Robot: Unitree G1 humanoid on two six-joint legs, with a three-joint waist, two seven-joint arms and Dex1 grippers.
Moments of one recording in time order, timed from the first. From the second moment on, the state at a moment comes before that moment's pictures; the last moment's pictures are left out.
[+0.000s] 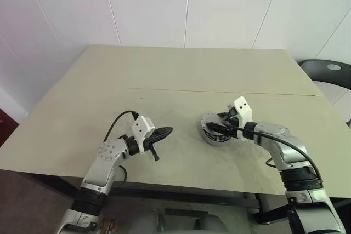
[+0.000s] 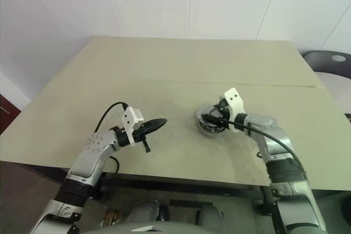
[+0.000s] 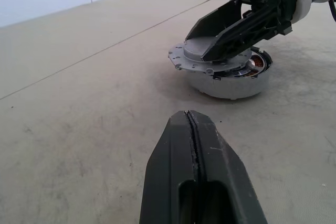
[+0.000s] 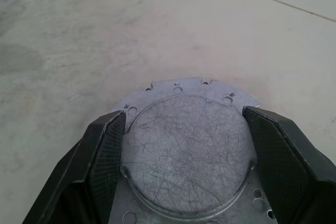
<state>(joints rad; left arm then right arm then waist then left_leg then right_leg) -0.20 0.32 -0.15 0.06 -0.23 0.05 -0.84 -0.40 -0.51 0.02 0.12 0.29 0.62 0.72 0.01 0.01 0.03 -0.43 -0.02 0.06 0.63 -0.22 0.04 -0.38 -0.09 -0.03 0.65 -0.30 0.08</state>
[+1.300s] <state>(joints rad) -0.20 0.32 -0.16 0.07 -0.23 0.05 -0.85 -0.39 -0.69 0.09 0.22 0.24 0.39 1.07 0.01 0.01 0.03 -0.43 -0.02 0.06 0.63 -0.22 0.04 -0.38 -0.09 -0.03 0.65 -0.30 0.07</state>
